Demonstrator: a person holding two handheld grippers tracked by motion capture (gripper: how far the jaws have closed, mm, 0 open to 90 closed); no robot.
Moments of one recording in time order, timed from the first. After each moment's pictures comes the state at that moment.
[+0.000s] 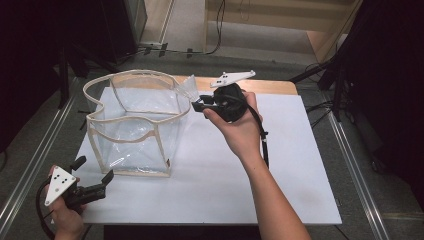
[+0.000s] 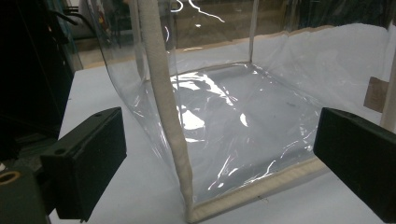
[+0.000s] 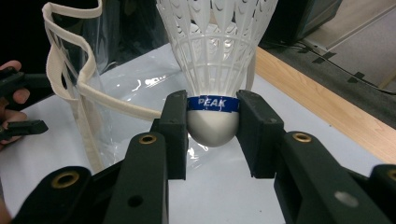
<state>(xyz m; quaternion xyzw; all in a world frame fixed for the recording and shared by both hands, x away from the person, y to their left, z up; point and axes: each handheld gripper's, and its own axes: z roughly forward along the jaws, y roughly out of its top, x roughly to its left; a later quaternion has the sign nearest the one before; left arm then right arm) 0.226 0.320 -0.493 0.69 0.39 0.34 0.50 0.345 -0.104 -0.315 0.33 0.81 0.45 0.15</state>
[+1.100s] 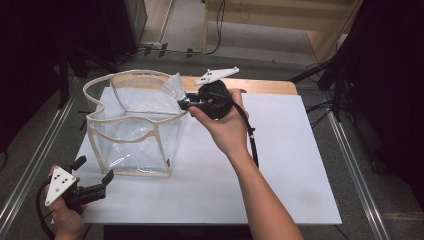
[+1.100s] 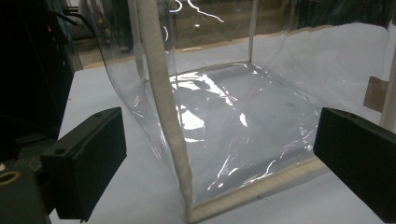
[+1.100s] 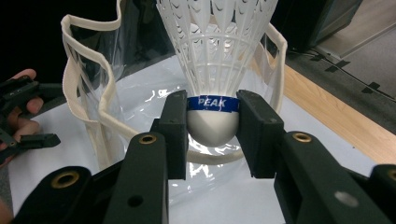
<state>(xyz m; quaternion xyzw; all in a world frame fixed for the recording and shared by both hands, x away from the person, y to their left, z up) 0.226 0.319 -0.493 0.69 0.39 0.34 0.50 0.352 -0.074 -0.312 0.31 0.82 0.46 0.14</state>
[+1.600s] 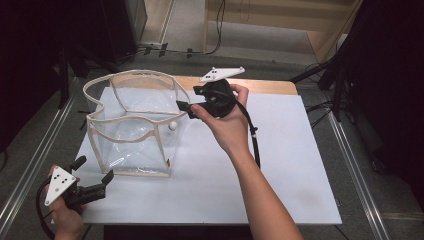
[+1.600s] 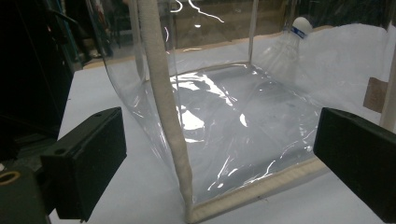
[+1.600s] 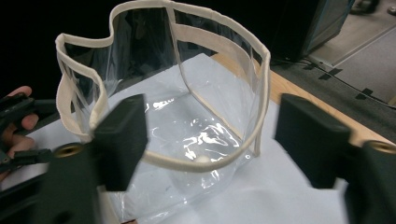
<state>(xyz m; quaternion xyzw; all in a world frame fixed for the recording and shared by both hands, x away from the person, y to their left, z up) 0.226 0.320 -0.493 0.69 0.39 0.33 0.51 0.353 -0.083 -0.312 0.33 0.80 0.48 0.15</state>
